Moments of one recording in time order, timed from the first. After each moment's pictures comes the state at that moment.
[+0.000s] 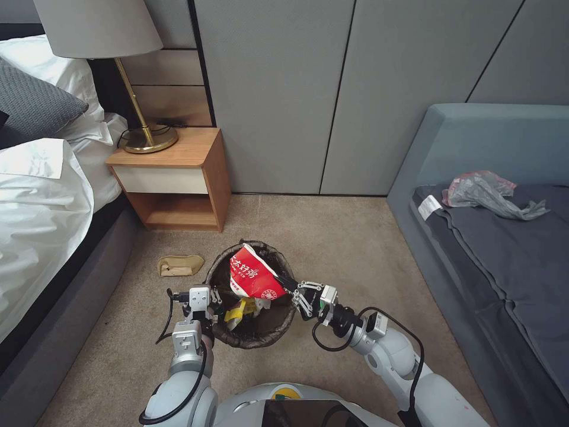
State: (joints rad) left arm 1.78 -1.51 -0.35 -2.33 0.03 0.37 -0.29; right arm -1.38 1.09 0.21 1.85 0.49 0.38 -0.68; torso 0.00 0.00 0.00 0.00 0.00
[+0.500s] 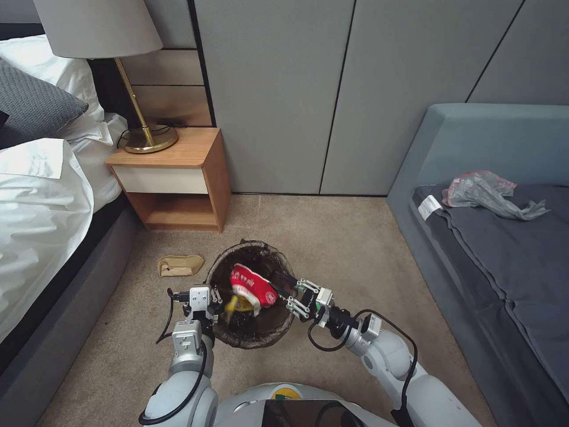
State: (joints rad) left arm 1.79 -1.51 -0.35 -2.33 0.02 0.37 -0.29; right arm -1.38 1.11 0.21 1.83 0.45 0.38 -0.67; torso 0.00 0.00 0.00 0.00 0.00
